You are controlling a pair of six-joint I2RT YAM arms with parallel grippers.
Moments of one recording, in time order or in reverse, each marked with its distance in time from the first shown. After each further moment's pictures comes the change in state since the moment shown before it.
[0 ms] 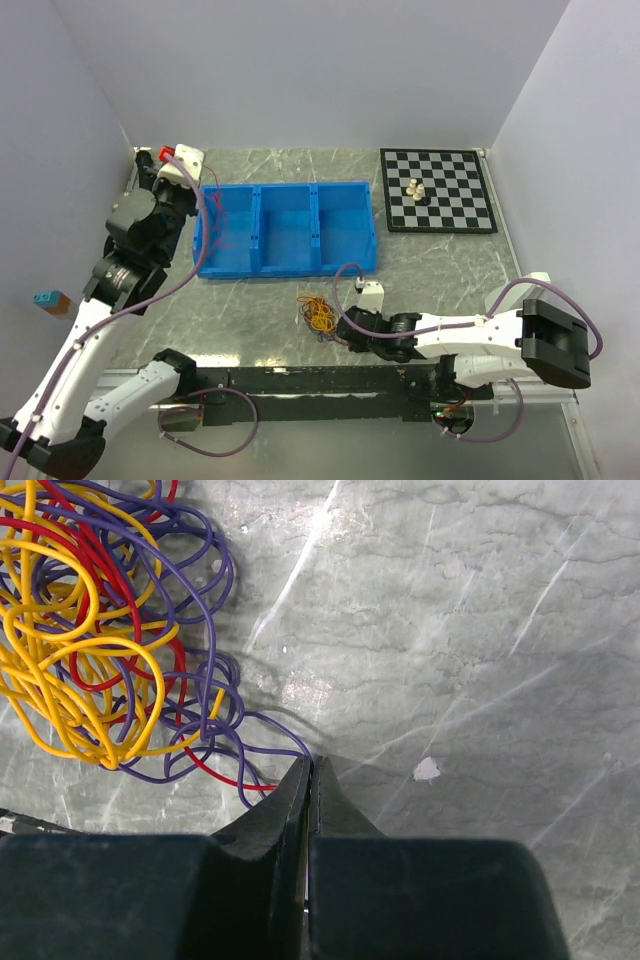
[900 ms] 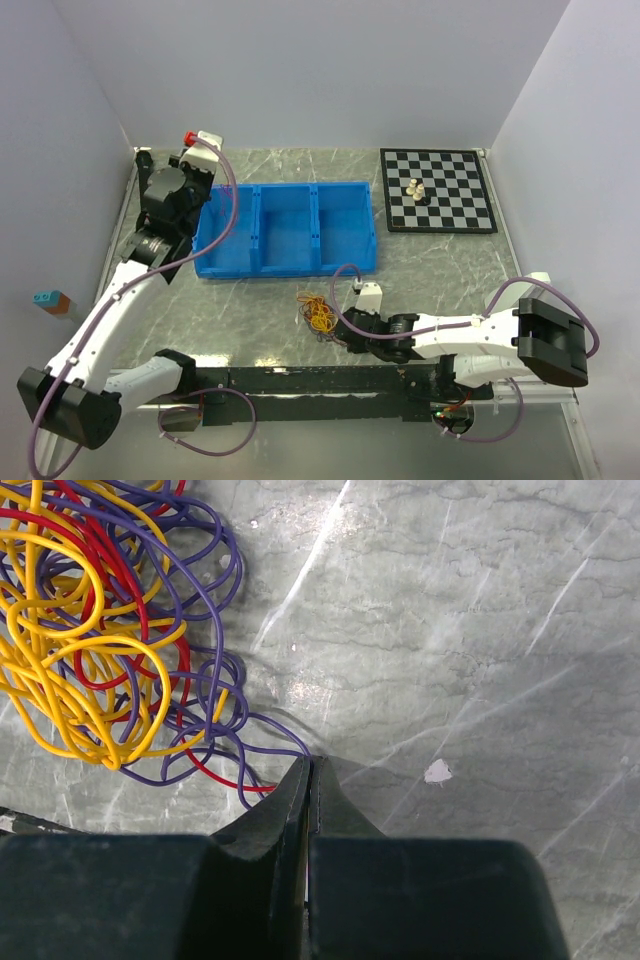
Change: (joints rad) left arm 0.079 0.201 -0.082 0.211 -0.012 0.005; right arm 0.011 0.020 0.000 0.021 0.001 0.001
